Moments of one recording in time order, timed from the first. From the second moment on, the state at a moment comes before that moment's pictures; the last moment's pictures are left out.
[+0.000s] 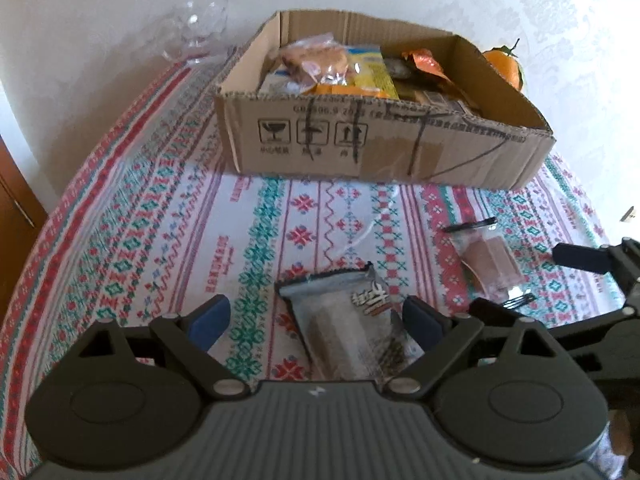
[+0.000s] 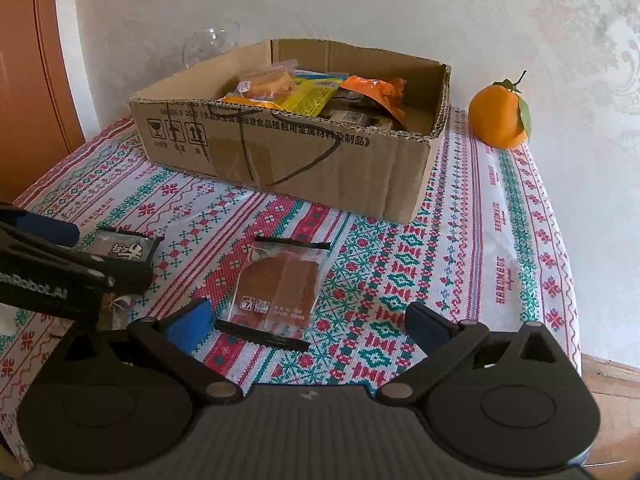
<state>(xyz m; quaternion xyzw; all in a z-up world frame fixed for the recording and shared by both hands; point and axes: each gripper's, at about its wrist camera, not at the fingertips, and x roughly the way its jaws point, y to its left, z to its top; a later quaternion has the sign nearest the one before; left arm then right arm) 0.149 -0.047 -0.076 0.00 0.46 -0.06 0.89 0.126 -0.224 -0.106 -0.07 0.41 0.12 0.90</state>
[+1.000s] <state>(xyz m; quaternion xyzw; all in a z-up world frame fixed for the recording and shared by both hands) 0.116 0.022 -0.073 0.04 0.46 -0.03 0.89 0.126 -0.223 -0.106 -0.07 0.40 0.12 0.90</state>
